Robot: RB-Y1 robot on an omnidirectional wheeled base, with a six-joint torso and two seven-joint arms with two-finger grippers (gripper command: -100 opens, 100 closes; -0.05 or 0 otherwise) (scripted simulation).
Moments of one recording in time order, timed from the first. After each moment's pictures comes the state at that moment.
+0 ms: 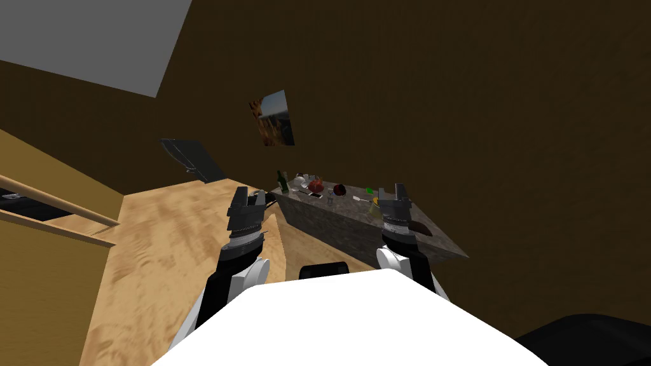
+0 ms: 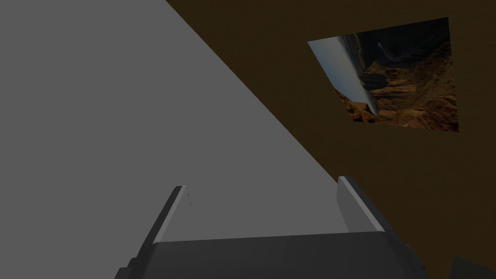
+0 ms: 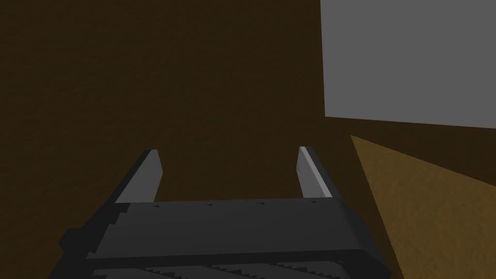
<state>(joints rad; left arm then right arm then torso) 0.54 0.03 -0.03 -2.37 -0.01 -0.53 -0.12 0.55 -0.05 -0.01 -2.35 -0.12 -0.57 0.10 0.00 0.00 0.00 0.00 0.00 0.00</state>
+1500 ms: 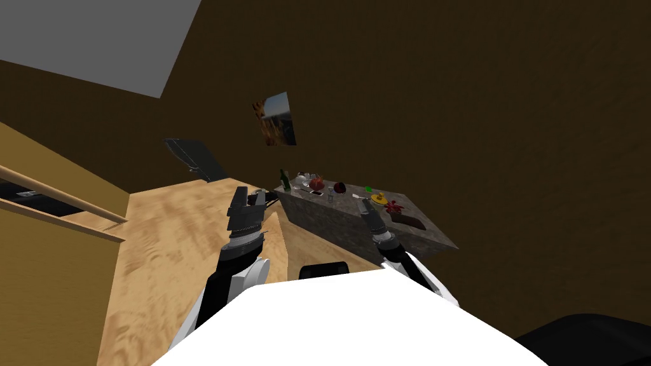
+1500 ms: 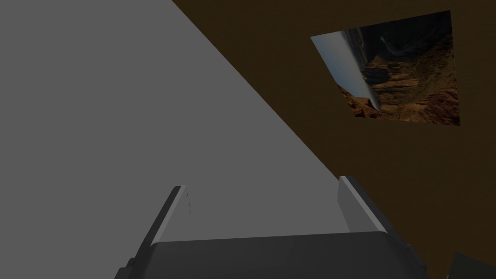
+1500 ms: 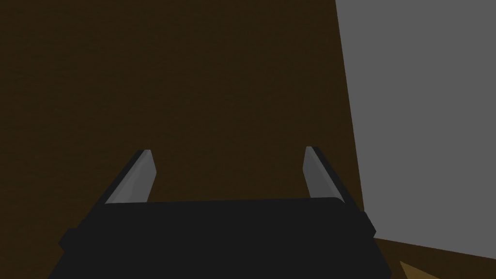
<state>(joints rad) 0.54 0.03 -0.03 -2.37 -0.01 -0.53 -0.12 0.55 -0.44 0.15 -2.16 -0.07 -0.60 0.09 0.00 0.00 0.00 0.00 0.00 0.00</state>
